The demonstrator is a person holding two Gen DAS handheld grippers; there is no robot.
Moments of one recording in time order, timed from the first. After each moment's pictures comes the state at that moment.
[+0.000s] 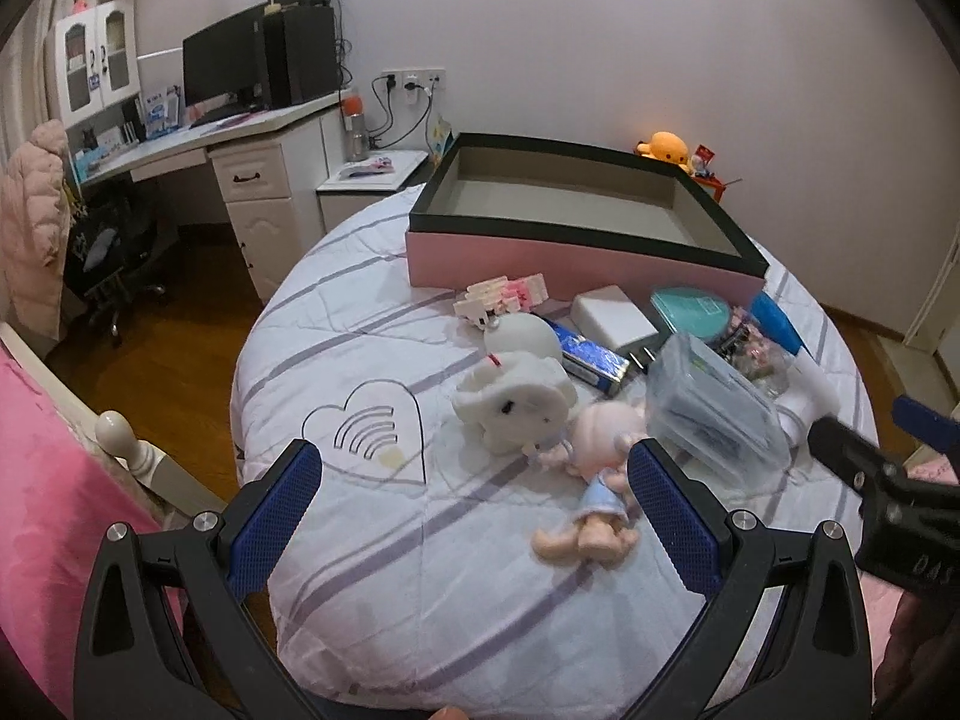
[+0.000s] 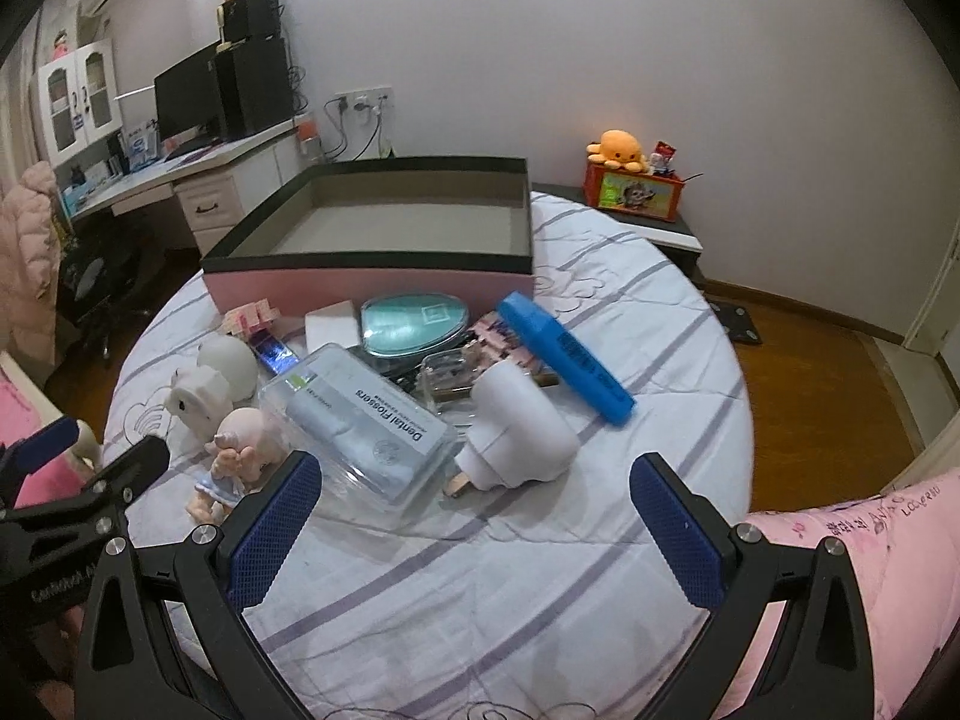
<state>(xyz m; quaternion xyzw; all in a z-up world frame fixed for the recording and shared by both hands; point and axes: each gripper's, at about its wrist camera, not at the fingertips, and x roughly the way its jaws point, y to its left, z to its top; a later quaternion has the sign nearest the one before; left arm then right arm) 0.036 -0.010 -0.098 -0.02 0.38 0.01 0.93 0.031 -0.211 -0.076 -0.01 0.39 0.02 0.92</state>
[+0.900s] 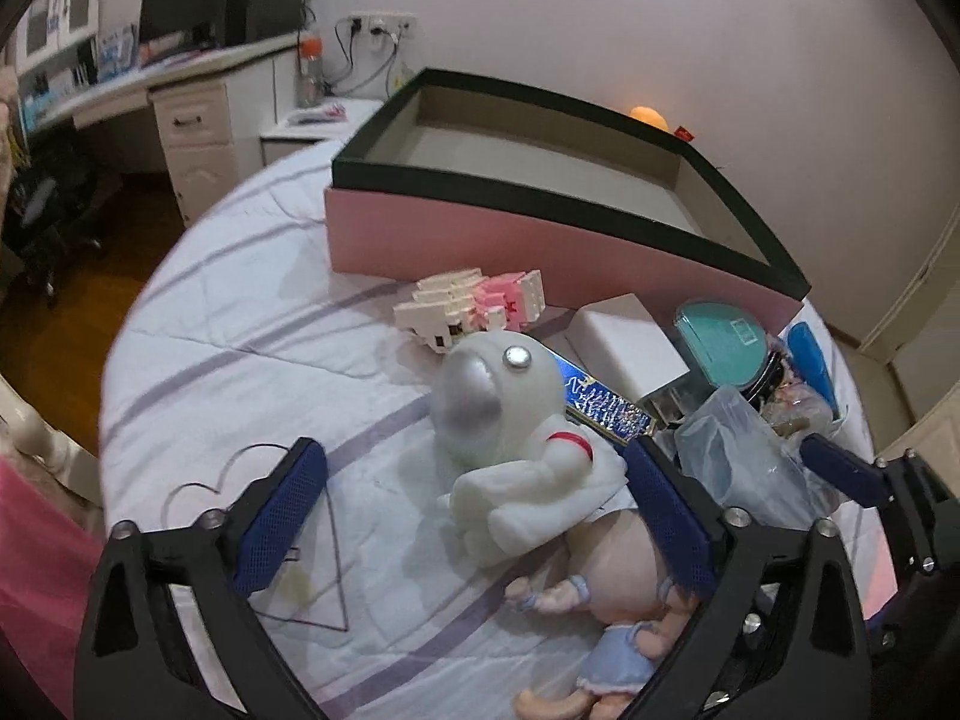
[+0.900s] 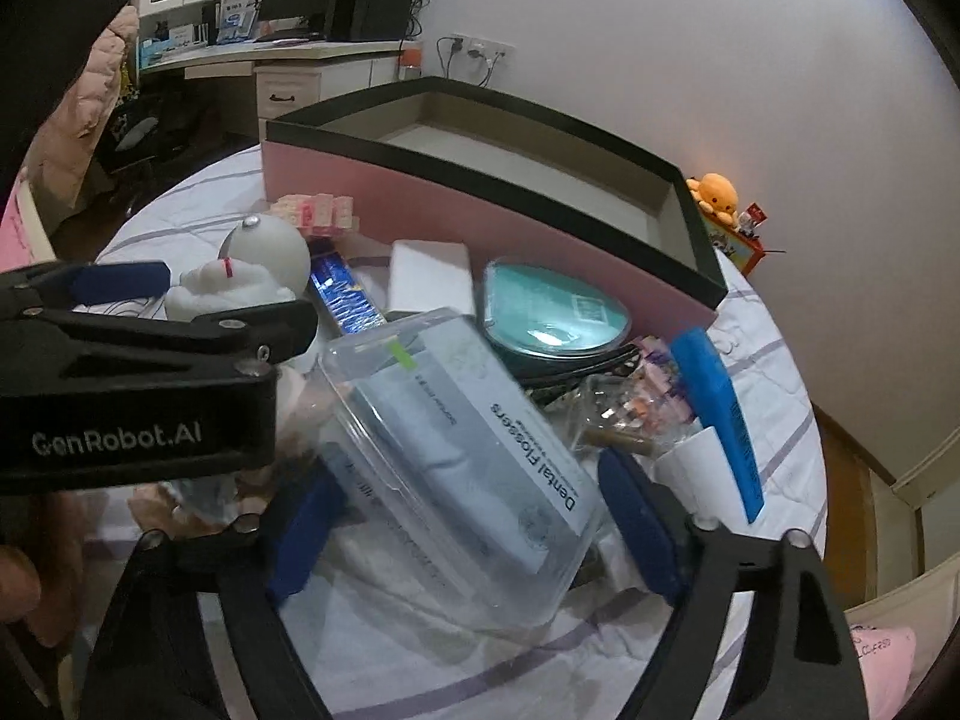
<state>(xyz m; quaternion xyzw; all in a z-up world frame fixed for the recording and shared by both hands) 0.117 -0.007 -0.141 -0.08 0.43 -0.06 0.90 0.079 -0.147 -0.123 -0.16 0.40 0.08 0.90</state>
